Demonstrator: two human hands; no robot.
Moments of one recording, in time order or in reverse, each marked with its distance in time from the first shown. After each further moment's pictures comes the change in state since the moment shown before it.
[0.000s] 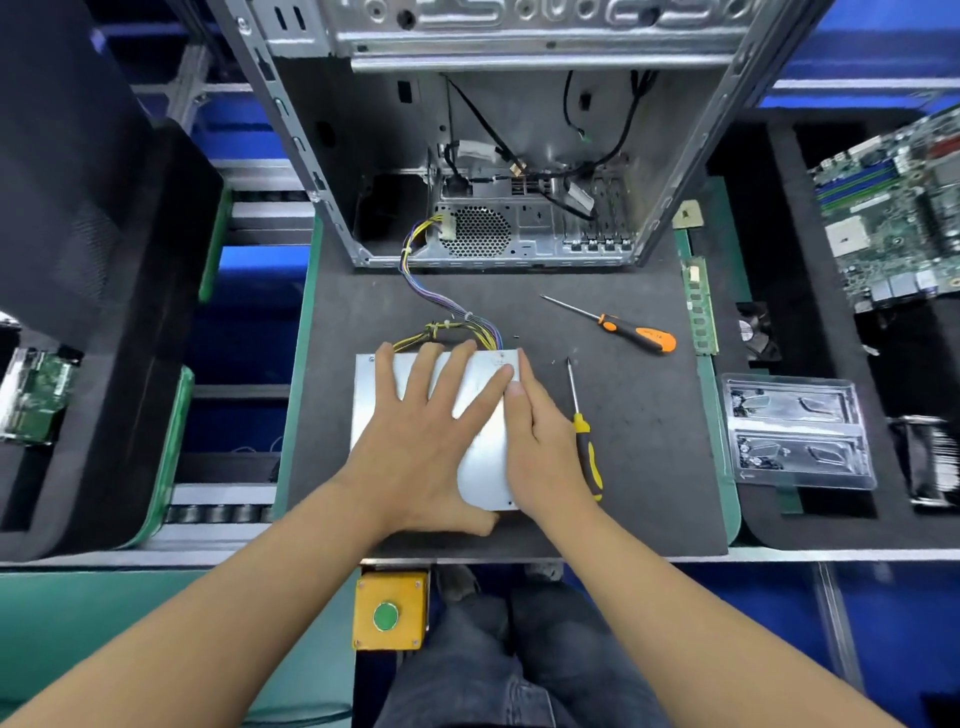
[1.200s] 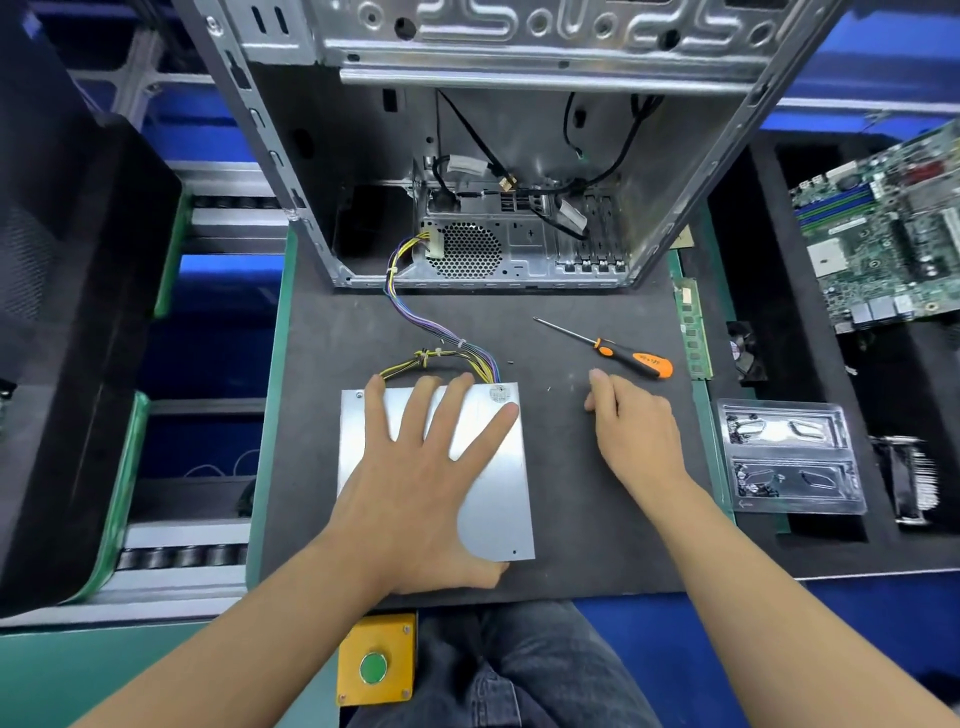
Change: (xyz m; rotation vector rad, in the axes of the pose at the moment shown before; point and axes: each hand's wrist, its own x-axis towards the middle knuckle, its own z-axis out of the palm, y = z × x) left_hand 0.003 -0.003 0.002 -0.088 0.033 0.035; right_hand 0.064 0.008 -0.086 -0.710 0.197 0.152
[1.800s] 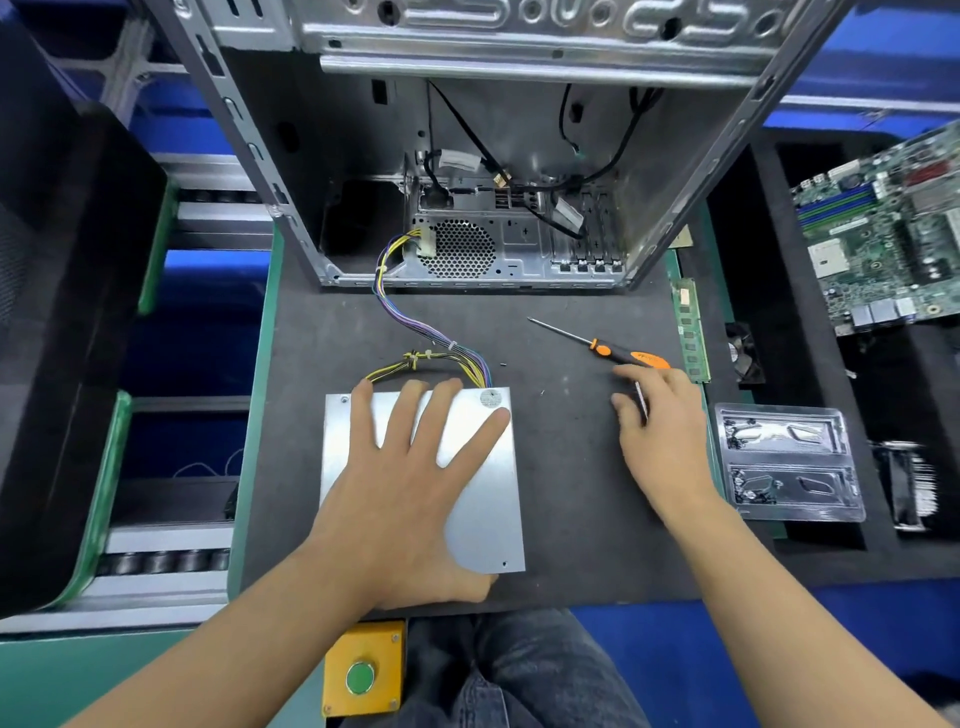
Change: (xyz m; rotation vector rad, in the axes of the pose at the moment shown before) left_hand 0.001 -0.001 0.003 -0.034 0.026 -0.002; right_hand 0.009 0.032 -0.007 0.030 0.255 -0.292
